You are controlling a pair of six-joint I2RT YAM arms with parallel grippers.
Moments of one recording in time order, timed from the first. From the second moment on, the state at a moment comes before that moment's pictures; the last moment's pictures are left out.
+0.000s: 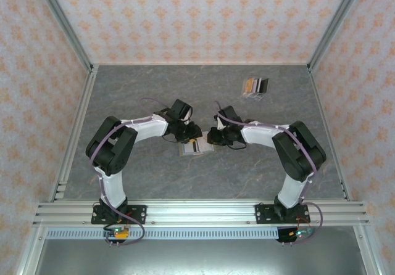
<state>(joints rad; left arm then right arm) -0.51 1.88 1.10 -0.30 0.41 -0.88 0.58 1.76 0.94 -0.21 -0.31 0.59</state>
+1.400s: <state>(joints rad) -0.46 1.77 0.98 -0.26 0.45 -0.75 0.58 1.83 1.04 -0.30 -0.29 0.59</state>
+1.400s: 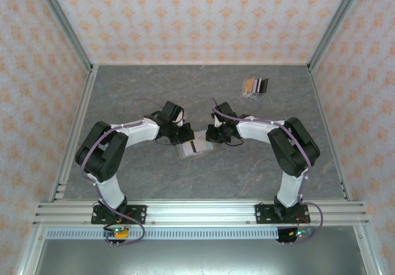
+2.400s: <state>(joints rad) -0.46 1.76 0.96 -0.21 0.48 -0.78 0.63 1.84 1.10 -0.35 -0.35 0.57</state>
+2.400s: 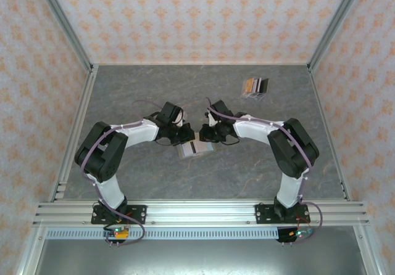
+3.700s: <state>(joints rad) -0.41 1.68 0.82 -0.11 0.50 -0.82 0.63 1.90 1.15 -0.39 -0.33 0.58</state>
